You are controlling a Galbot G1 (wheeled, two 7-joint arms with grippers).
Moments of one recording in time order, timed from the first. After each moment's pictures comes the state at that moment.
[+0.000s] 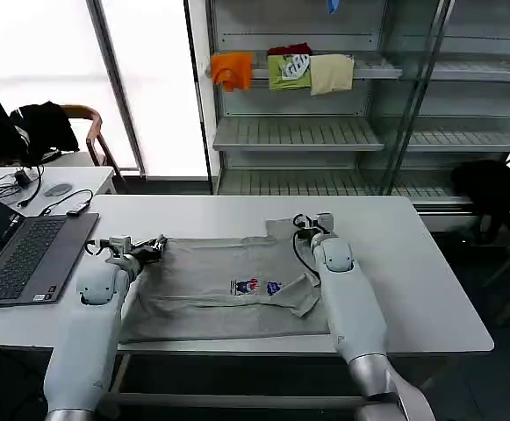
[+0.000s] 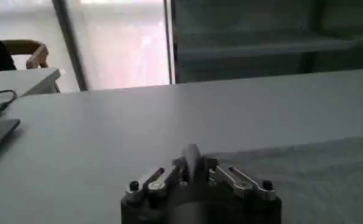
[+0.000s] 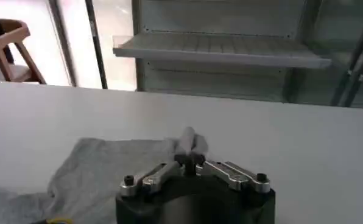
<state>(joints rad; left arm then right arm) 0.62 -1.28 -0.54 -1.23 -0.09 0.58 0.30 -0.40 1.61 0.49 0.95 -0.05 -0.49 -0.10</state>
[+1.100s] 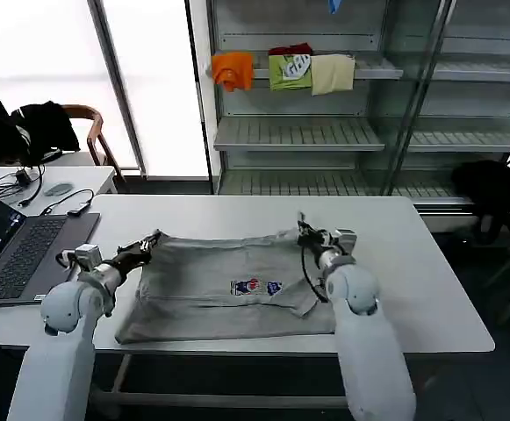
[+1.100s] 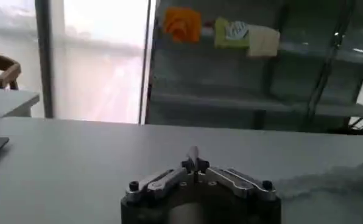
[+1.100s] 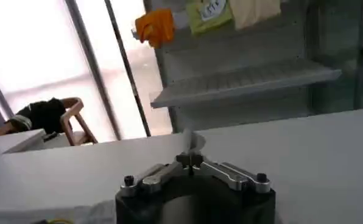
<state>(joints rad) 0.87 -1.22 -0.64 -1.59 -0.40 0.58 0.35 -0.84 1.51 0.47 1.68 0.28 -0.57 -0.06</state>
